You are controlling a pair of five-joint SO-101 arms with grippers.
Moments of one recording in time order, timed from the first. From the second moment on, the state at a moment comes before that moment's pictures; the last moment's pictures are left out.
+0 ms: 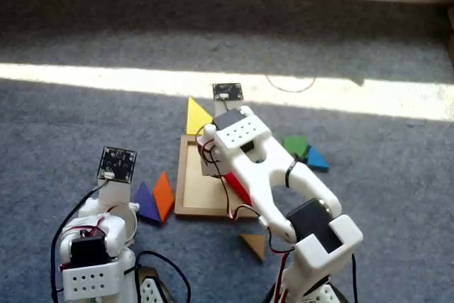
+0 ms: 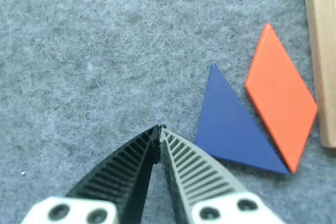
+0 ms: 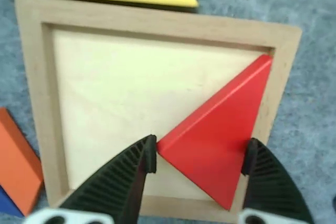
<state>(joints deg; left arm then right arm) -14.5 -102.1 96.0 76.4 -10.0 -37.0 8.8 17.8 67.6 -24.1</state>
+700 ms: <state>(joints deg) -14.5 -102.1 96.0 76.4 -10.0 -37.0 8.8 3.0 69.8 -9.4</state>
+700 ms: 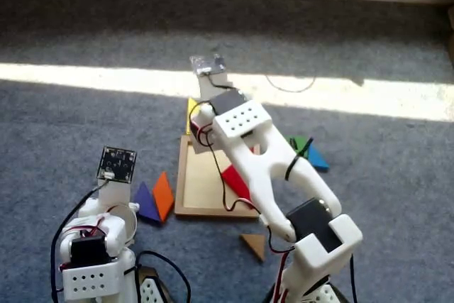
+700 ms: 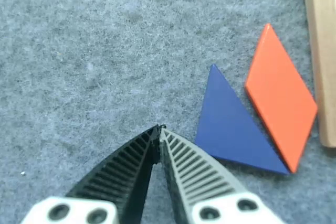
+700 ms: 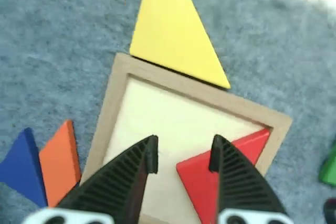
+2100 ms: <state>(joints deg) -14.5 -102.1 96.0 76.4 -10.0 -36.9 37.5 -18.1 58.0 -4.0</state>
